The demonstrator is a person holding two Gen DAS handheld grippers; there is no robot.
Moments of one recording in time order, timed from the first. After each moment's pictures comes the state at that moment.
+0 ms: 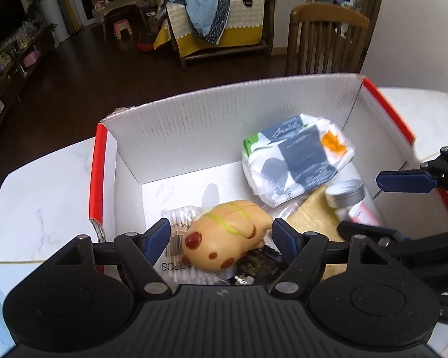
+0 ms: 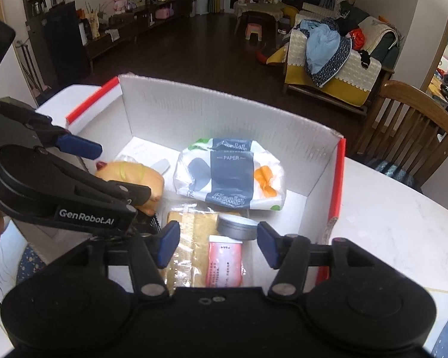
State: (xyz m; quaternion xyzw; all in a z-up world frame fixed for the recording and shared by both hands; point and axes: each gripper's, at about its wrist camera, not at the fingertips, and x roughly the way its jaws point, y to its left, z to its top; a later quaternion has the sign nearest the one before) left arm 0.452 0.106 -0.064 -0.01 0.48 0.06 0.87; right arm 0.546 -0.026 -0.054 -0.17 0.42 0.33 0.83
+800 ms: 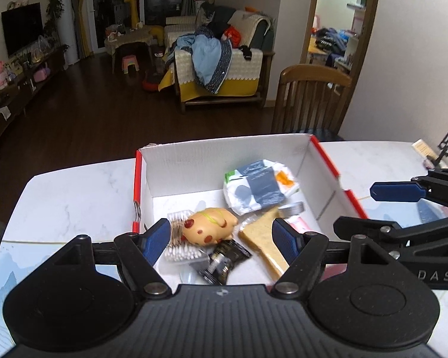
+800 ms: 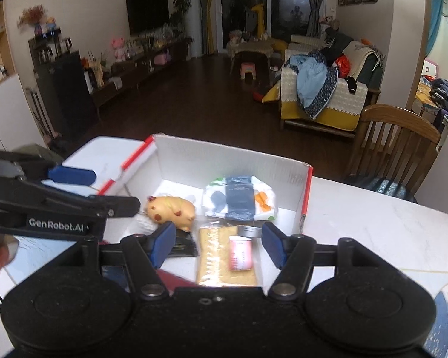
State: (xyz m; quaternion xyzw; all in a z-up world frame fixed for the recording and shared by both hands) left arm 0.358 0.091 0.020 -0.05 0.38 0.06 0.92; right arm 0.476 -0.075 0.028 -0.10 0.36 0.34 0.86
